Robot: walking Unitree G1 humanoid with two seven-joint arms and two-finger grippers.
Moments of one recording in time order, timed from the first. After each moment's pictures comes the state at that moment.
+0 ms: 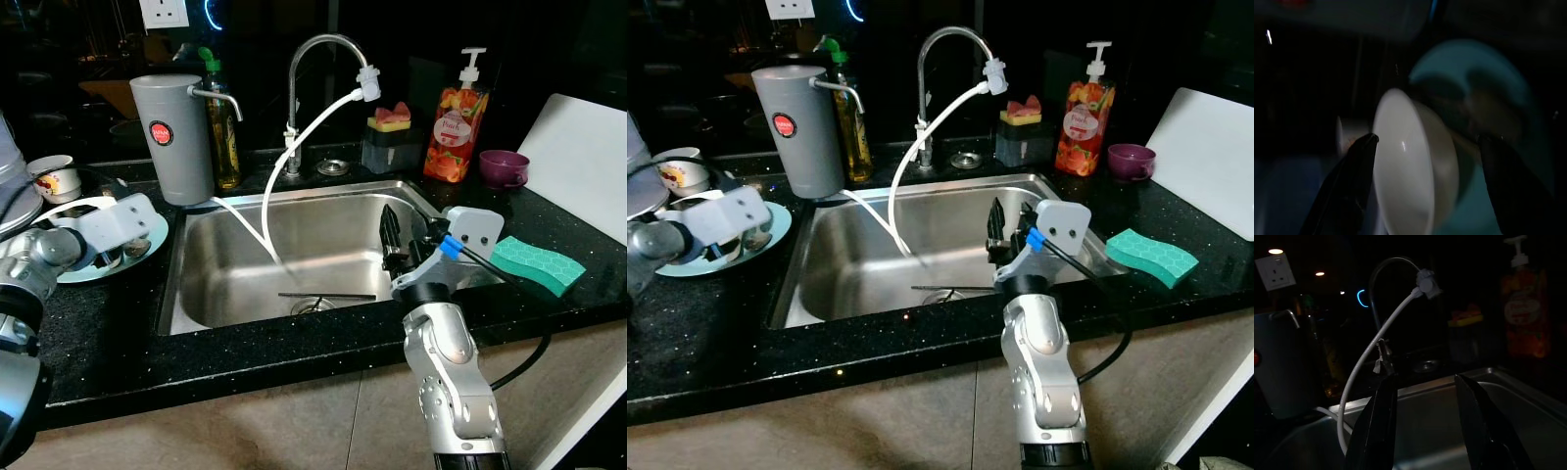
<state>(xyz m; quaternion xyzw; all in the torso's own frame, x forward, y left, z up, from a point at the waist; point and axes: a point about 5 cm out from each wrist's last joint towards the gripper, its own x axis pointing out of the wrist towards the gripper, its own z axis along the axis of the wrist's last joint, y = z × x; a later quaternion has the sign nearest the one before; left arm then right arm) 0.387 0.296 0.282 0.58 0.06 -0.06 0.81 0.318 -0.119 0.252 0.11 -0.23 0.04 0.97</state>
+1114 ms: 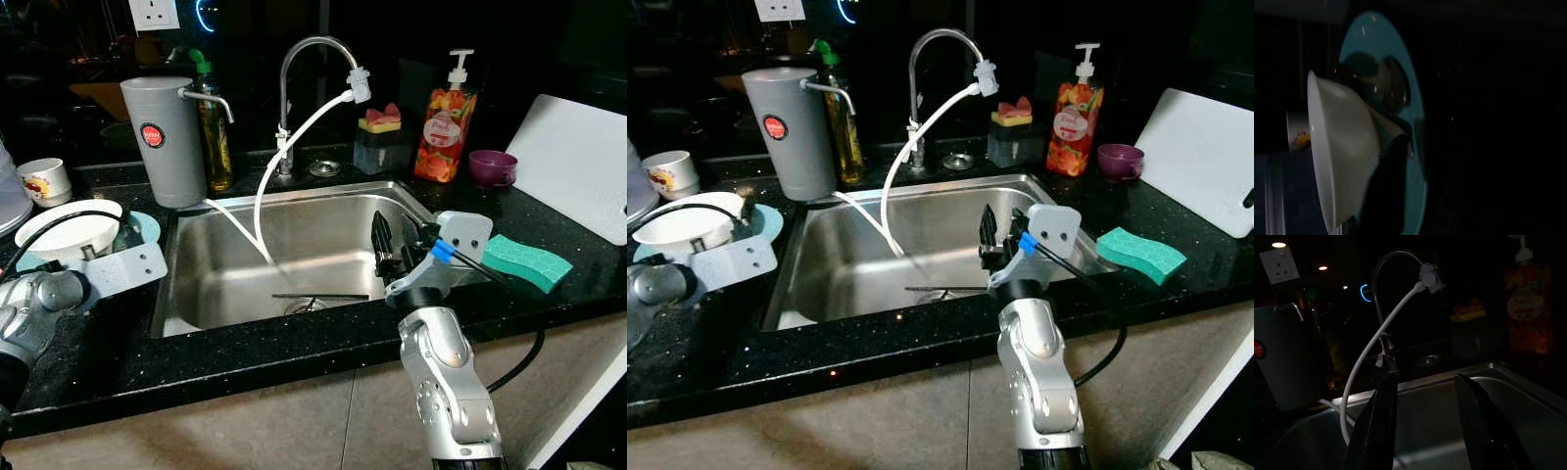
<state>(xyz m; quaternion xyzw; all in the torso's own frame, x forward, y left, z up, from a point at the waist) 0.361 0.300 0.228 0.58 0.13 -0.09 0.80 0.317 -0.115 0.248 0.10 -0.22 0.06 0.97</state>
